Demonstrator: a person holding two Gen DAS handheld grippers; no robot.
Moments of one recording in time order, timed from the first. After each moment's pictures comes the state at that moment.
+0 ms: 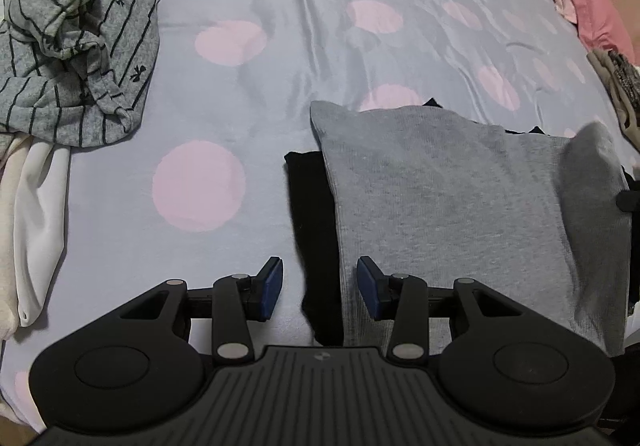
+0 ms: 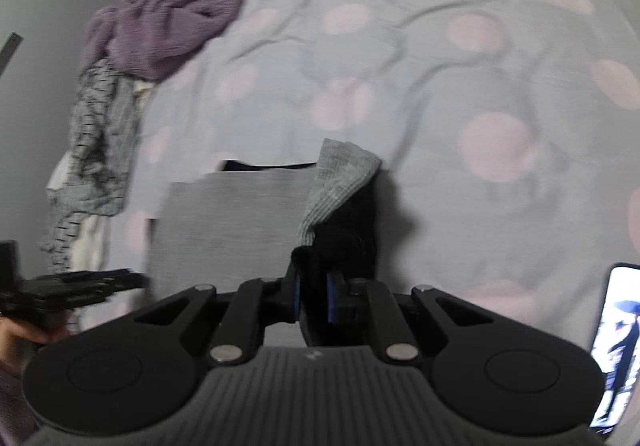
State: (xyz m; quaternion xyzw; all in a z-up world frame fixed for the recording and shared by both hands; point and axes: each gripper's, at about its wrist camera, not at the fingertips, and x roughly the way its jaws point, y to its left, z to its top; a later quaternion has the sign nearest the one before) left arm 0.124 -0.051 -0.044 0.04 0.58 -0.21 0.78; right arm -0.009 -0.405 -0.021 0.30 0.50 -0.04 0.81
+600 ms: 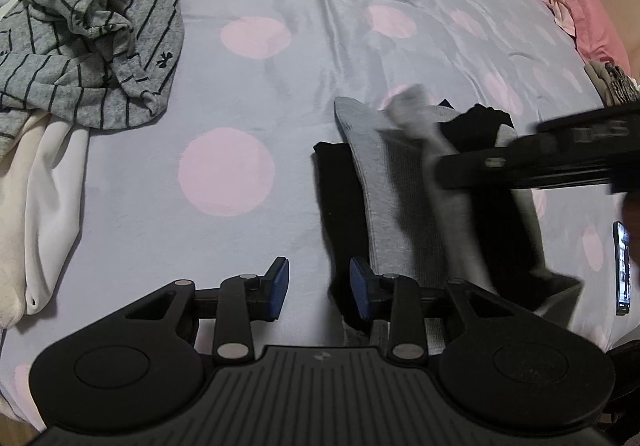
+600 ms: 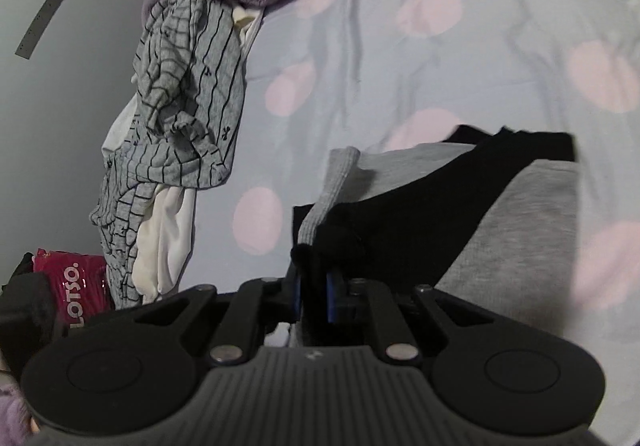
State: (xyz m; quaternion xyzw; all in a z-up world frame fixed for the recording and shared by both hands) left arm 0.122 -0.022 -0.047 0.02 0.58 -0.21 0.78; right arm 0.120 -0.250 -0.068 0.31 0.53 0.06 0.79
